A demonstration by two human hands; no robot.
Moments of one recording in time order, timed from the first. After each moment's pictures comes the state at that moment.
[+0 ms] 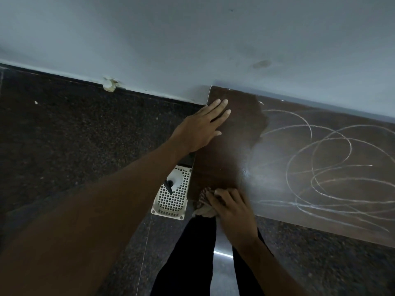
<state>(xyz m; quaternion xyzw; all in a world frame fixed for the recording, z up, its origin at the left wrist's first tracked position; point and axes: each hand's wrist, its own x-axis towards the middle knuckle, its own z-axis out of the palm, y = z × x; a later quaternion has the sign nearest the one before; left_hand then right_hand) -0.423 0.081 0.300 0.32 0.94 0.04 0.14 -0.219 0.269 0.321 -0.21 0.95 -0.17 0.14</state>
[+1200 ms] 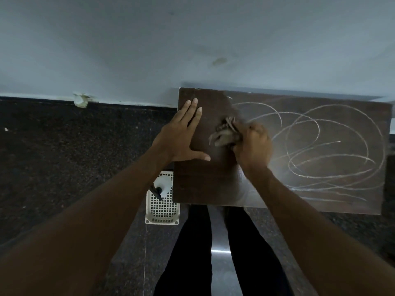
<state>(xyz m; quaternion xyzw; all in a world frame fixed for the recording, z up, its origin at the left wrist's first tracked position) -0.415 0.100 0.326 0.25 0.92 0.08 0.28 -0.371 0.310 0.345 0.11 0.97 -0.16 0.11</state>
